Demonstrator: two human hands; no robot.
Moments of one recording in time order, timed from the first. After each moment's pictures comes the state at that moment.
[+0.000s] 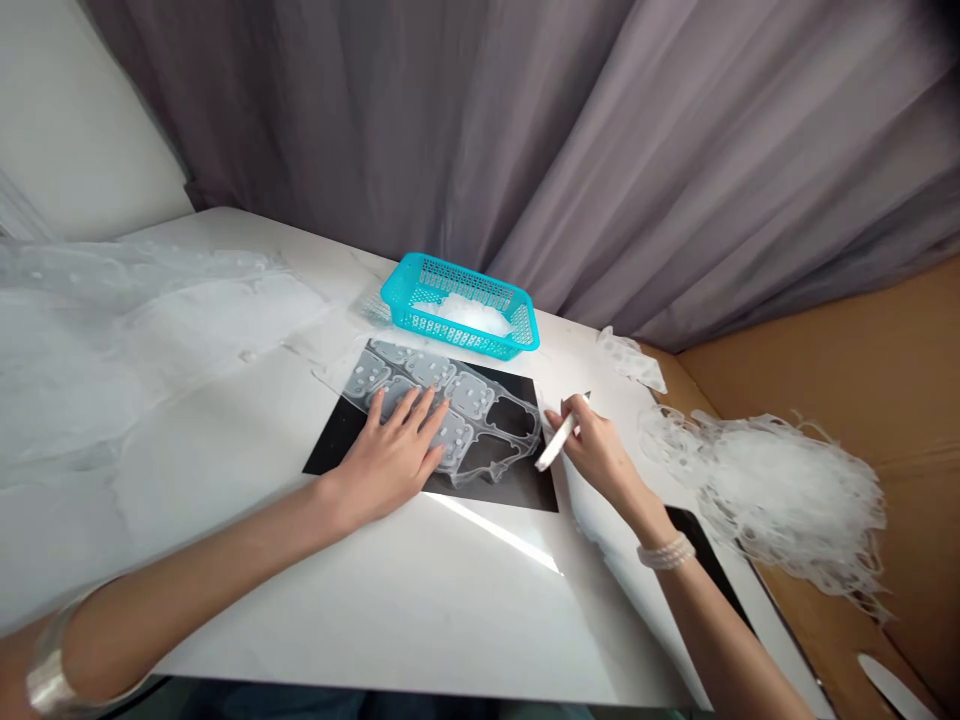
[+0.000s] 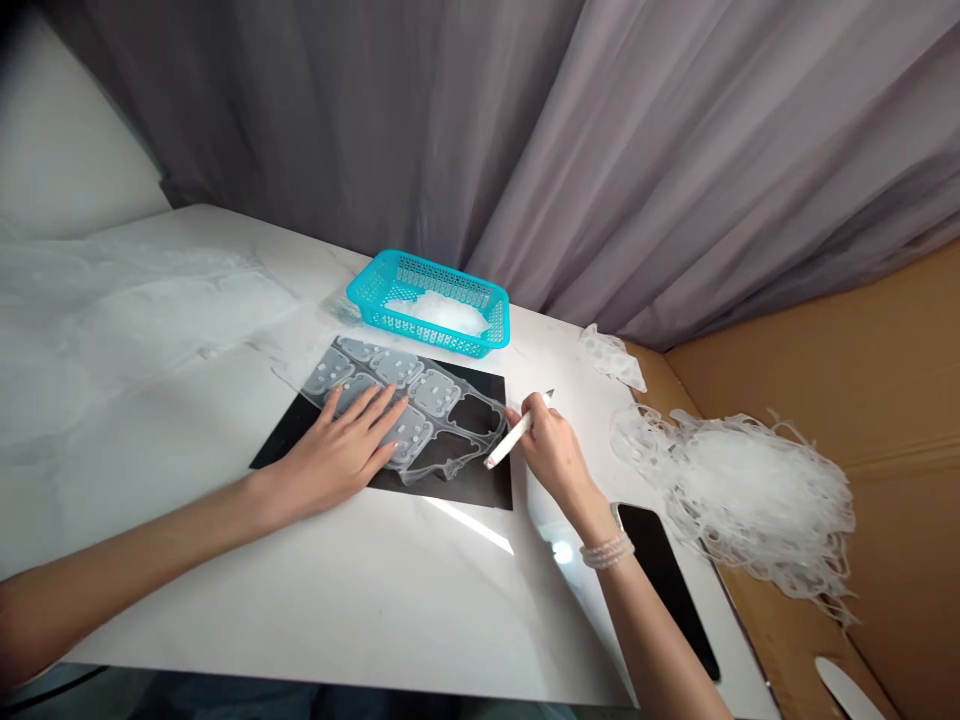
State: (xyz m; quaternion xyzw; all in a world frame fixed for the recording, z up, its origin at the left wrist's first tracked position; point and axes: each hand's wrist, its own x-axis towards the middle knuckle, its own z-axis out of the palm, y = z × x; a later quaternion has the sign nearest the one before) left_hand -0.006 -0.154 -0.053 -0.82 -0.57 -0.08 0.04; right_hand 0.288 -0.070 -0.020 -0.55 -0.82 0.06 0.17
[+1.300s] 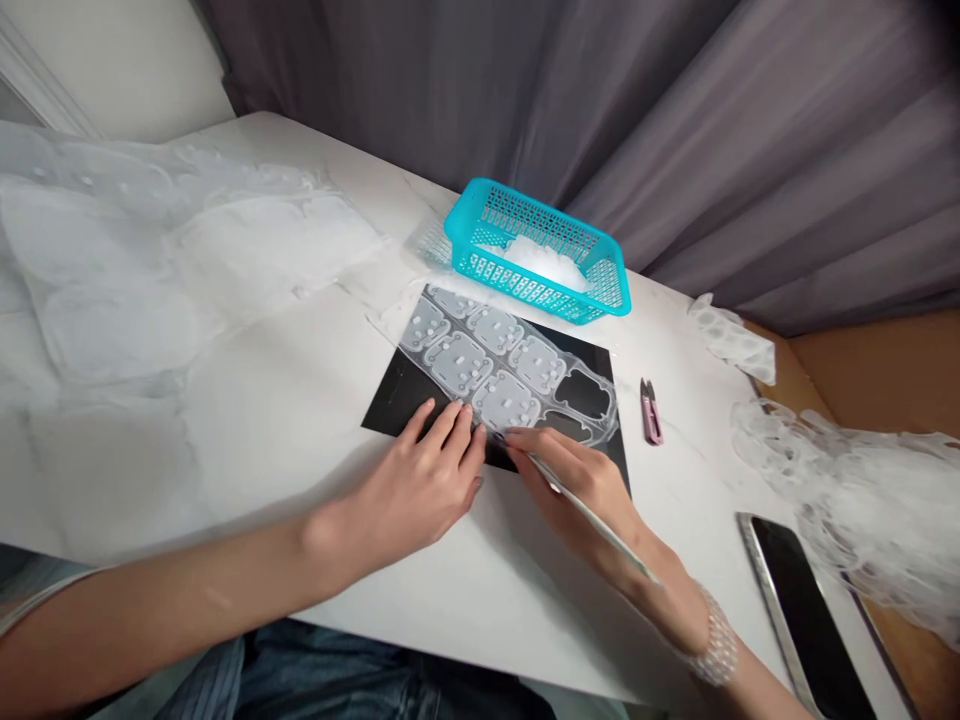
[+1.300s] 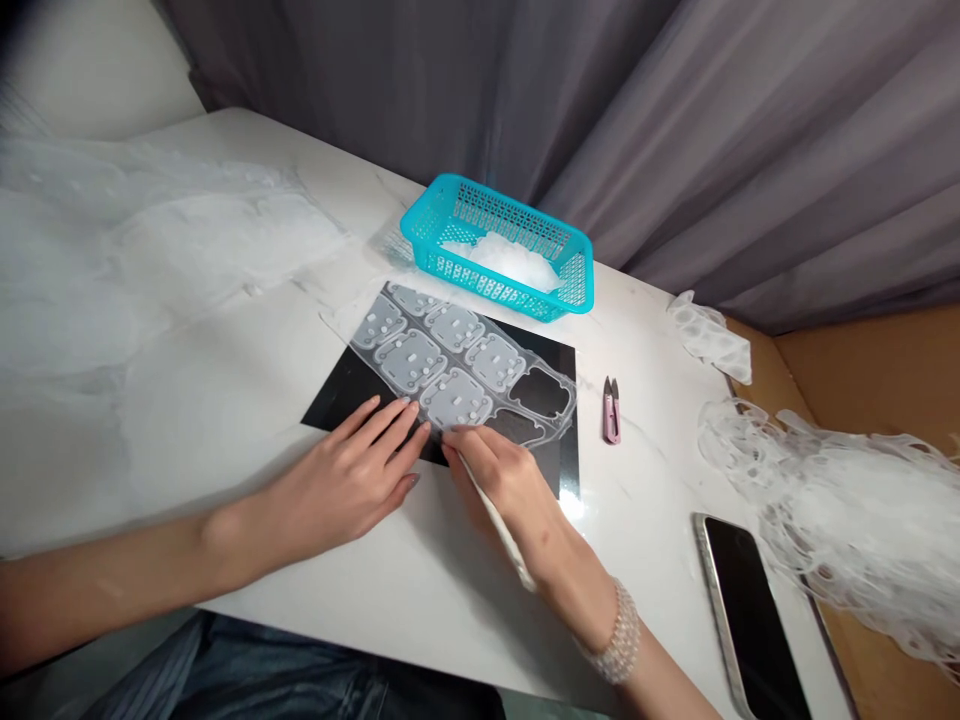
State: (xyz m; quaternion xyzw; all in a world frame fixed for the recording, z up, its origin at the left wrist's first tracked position) left_hand -0.020 -0.214 -0.053 -0.85 -0.50 -0.09 0.13; right_hand 0.179 -0.149 -0.025 -0.30 -0.91 0.15 0.23
